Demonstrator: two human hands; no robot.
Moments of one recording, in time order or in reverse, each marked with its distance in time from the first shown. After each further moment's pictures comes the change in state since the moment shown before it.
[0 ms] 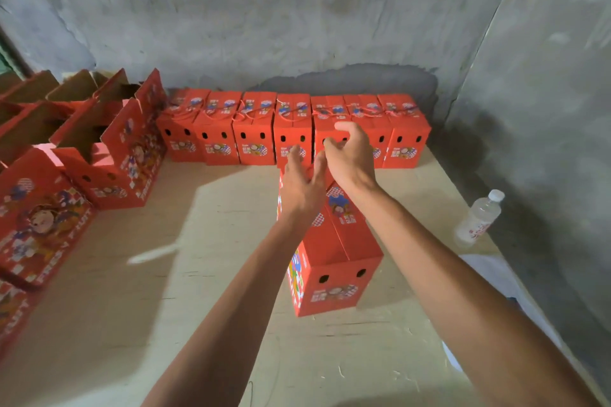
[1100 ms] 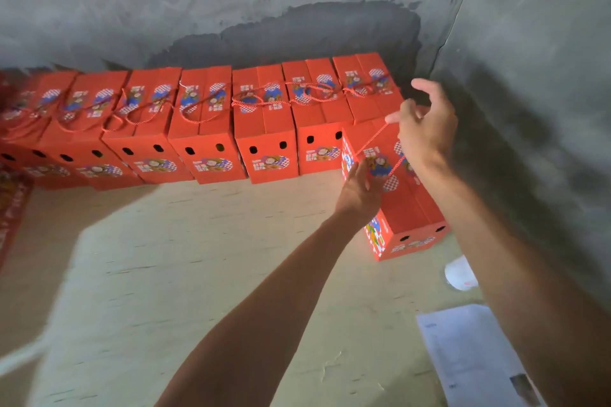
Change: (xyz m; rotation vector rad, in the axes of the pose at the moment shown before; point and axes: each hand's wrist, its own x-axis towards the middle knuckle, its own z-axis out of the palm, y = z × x) left_hand 0.202 -0.079 0.330 0.136 -0.471 -0.096; right_hand 0.309 0.216 -0.125 -0.062 0.307 0.043
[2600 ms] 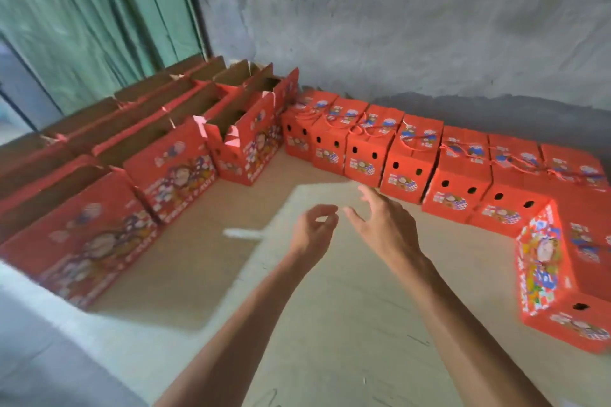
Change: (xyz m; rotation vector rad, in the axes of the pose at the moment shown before) left_hand -0.353 -0.093 -0.301 -0.247 0.719 -0.193; right_hand -0.364 -0.181 0.117 -0.407 -0.764 -0.681
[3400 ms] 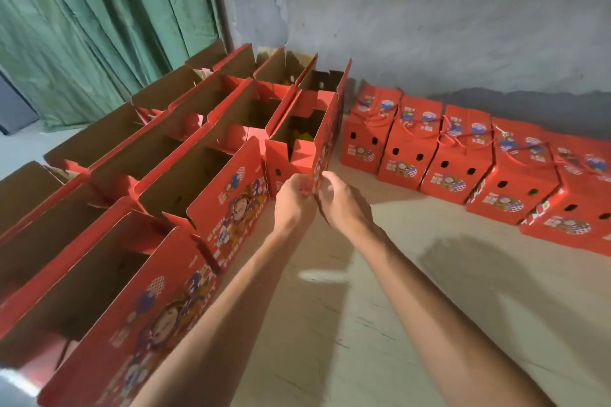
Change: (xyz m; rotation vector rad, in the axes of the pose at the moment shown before) left_hand 0.231 -0.060 -0.287 0.212 0.176 0.044; right_hand 0.204 -0.249 0.244 0.206 -0.176 0.212
